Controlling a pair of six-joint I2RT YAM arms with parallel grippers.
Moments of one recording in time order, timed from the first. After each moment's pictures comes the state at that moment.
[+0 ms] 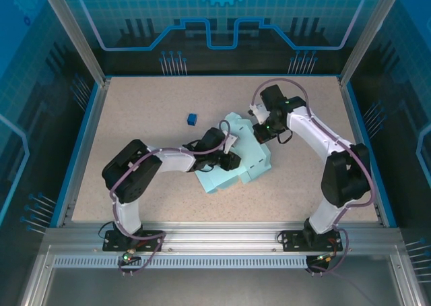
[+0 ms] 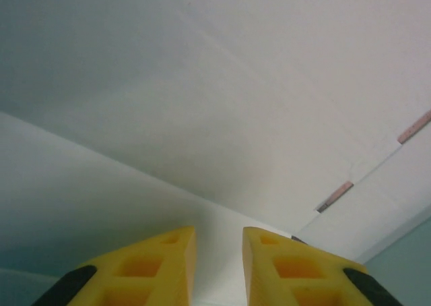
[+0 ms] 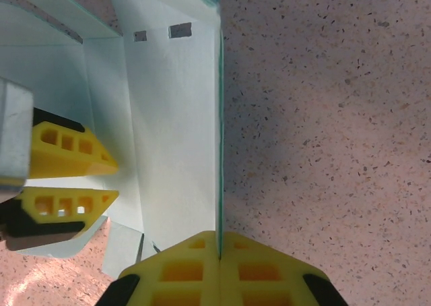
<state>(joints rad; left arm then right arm) -0.70 1.89 0.97 0.15 0.33 -0.34 0.36 1.71 1.43 -0.99 -0.15 -0.11</state>
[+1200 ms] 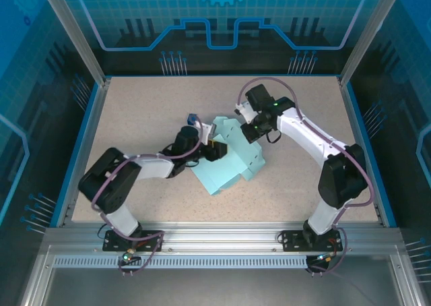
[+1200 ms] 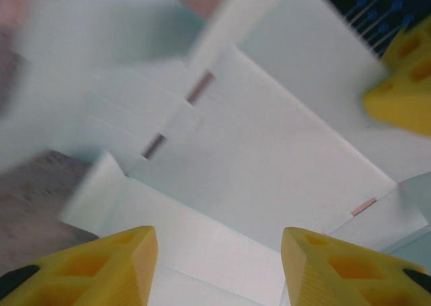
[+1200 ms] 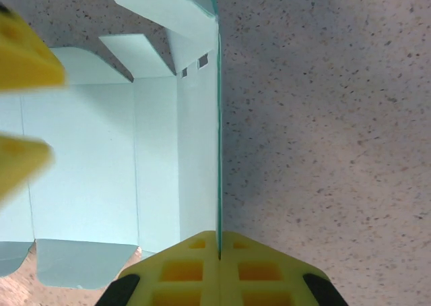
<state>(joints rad) -0.51 1.62 0.72 0.47 0.34 -0.44 0.45 1.70 1.48 -0.94 -0.11 -0.16</state>
